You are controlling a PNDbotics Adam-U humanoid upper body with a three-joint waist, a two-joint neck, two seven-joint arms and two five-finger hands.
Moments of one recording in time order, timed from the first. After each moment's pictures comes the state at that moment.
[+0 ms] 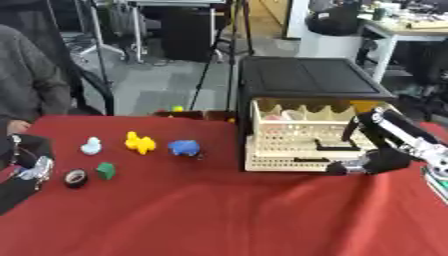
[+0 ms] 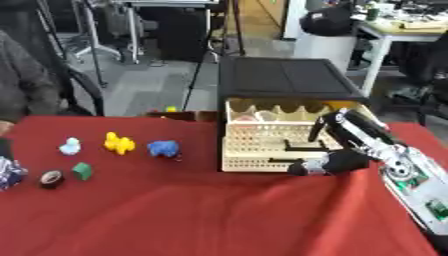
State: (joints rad) left arm -0.33 0.43 -0.03 -1.65 -0.29 0.05 -0.05; right arm -0.39 -0.72 0.15 -1.61 0.33 0.05 0.20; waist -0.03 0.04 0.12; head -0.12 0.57
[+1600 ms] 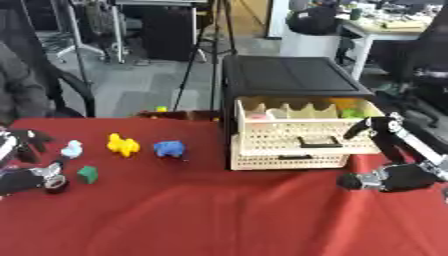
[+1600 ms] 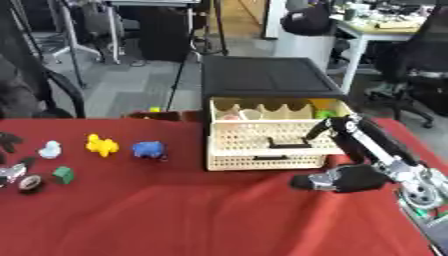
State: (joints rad) left arm -0.60 0.56 -0.08 -1.17 -0.58 -0.06 -0.19; right arm -0.25 -0.70 0.12 -1.84 0.31 0.05 0.14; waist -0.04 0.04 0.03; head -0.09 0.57
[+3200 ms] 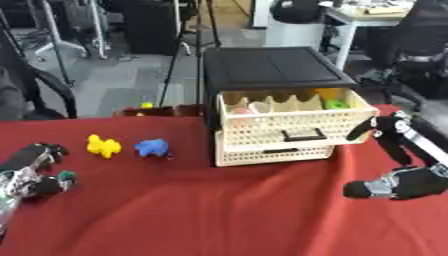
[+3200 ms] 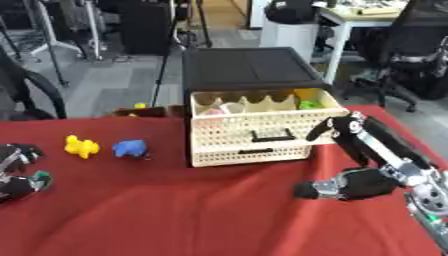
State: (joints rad) left arm -0.84 0.46 0.00 -0.66 -0.95 -0.06 -0.15; right arm -0.29 -0.70 0.14 -1.89 0.30 0.04 0.18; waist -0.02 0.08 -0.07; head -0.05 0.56
